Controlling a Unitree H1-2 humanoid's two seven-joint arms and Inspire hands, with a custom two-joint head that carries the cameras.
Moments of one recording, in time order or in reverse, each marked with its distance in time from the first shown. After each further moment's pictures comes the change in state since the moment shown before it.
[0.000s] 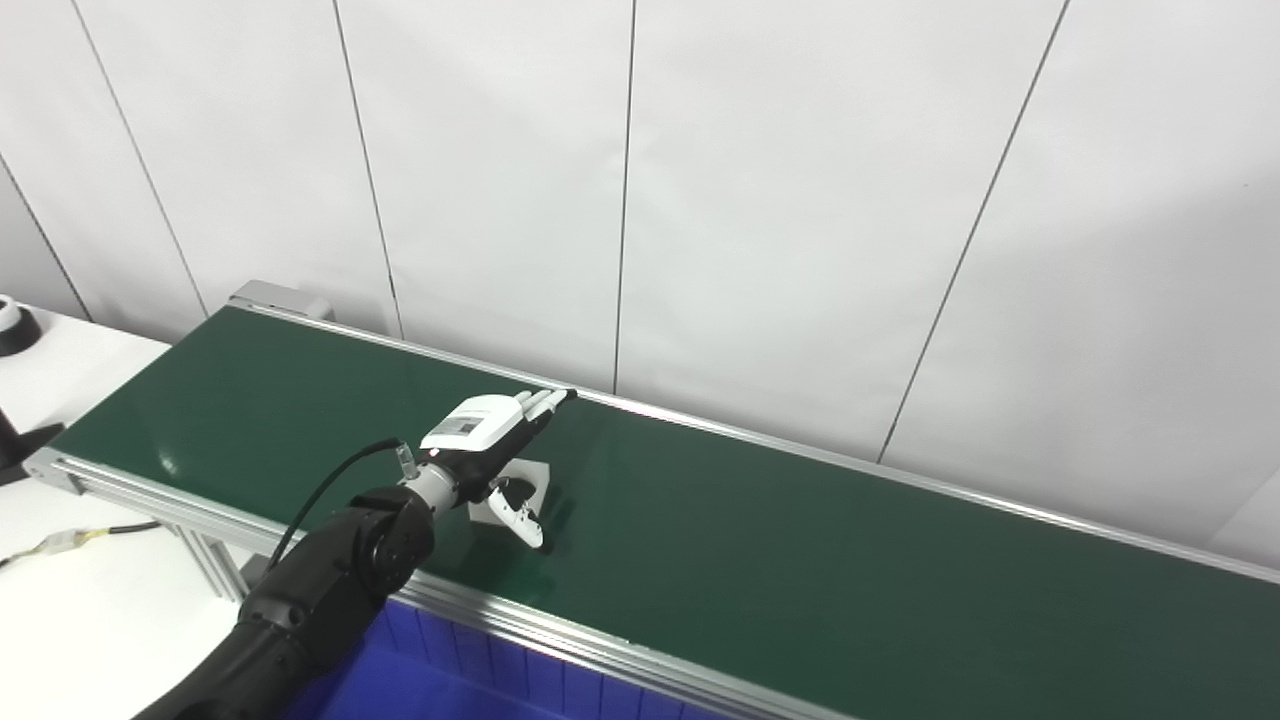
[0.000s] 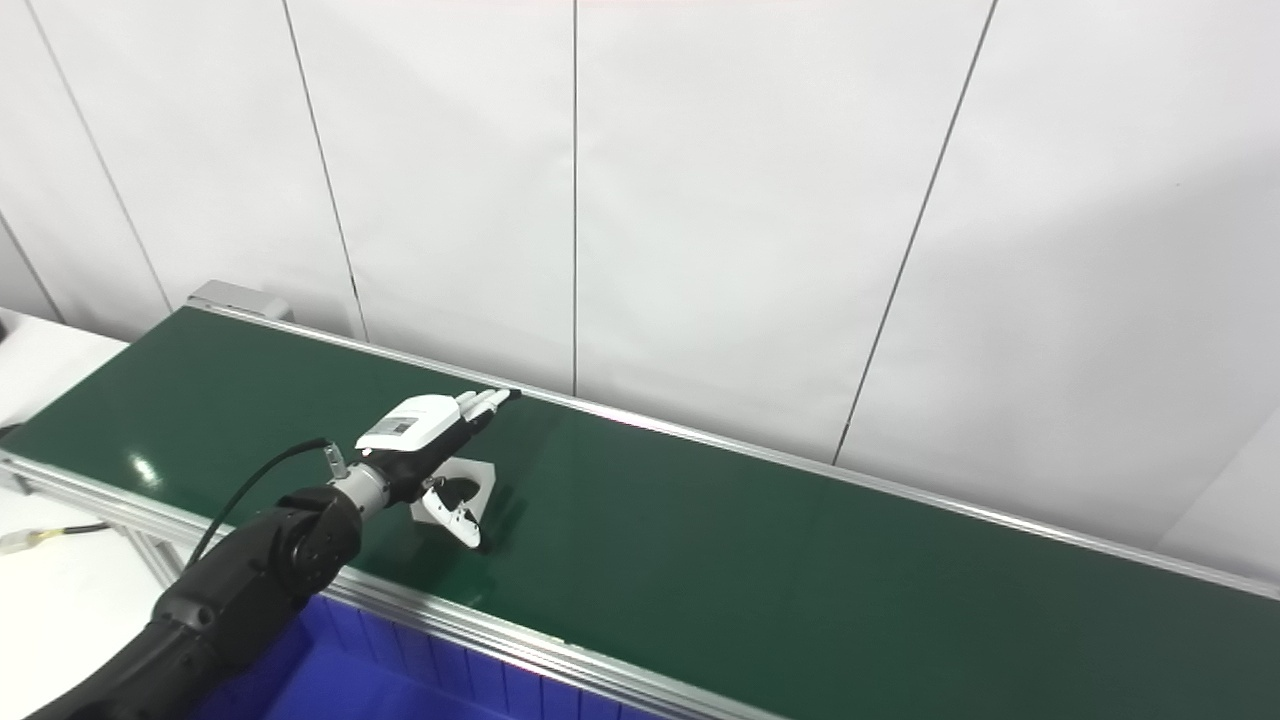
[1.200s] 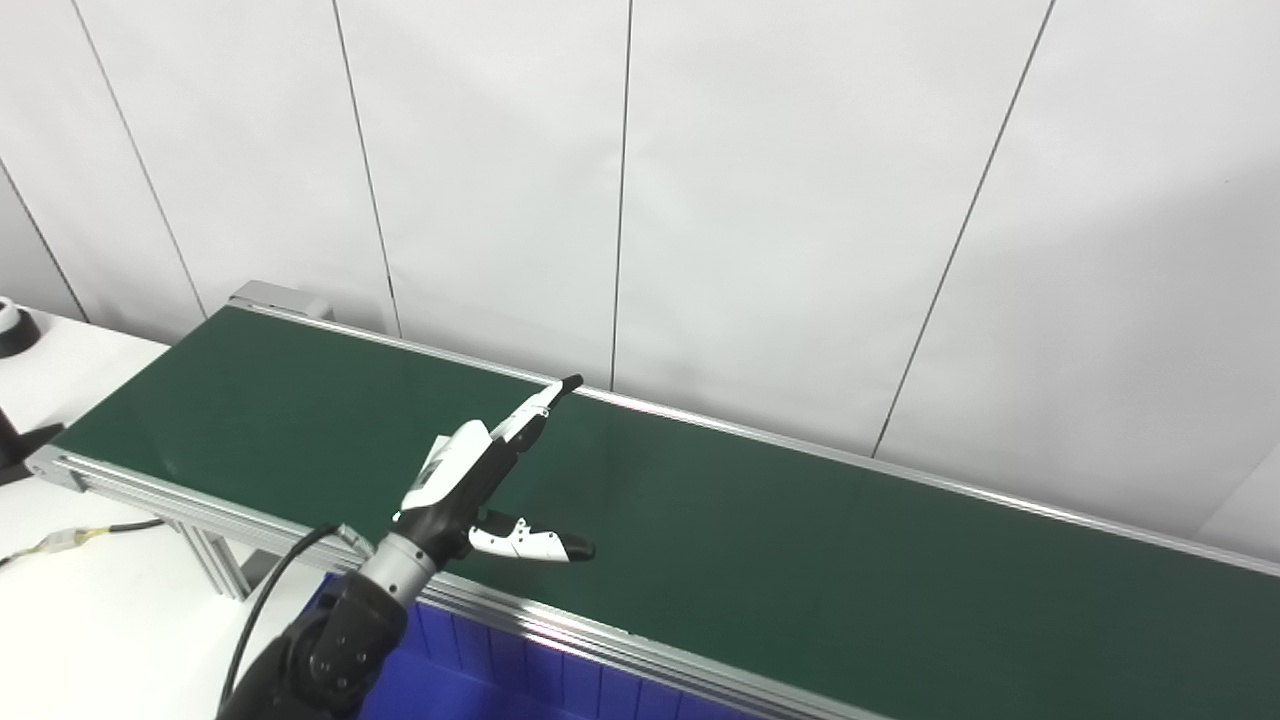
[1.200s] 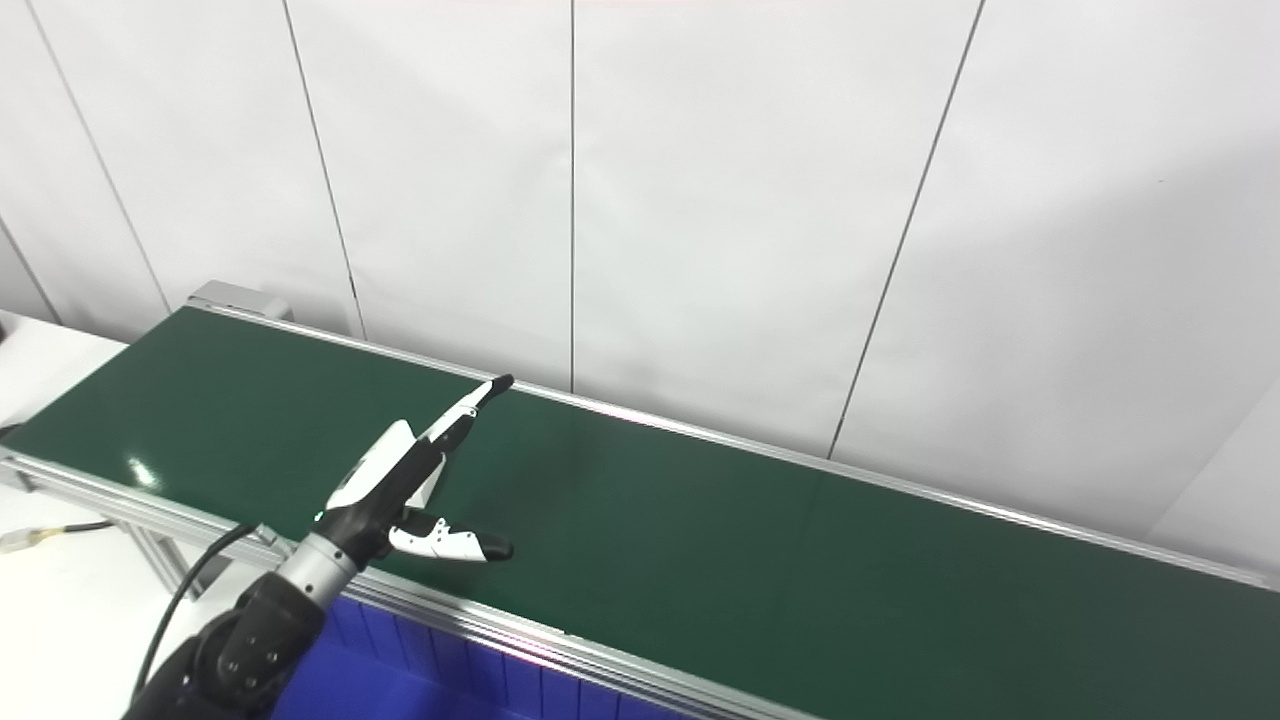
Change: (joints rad) left arm 0.264 -0.102 0.250 -0.378 -0.291 -0.182 -0.057; right arm -0.007 -0.002 -0.005 0.005 0.006 0.000 0.020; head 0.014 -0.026
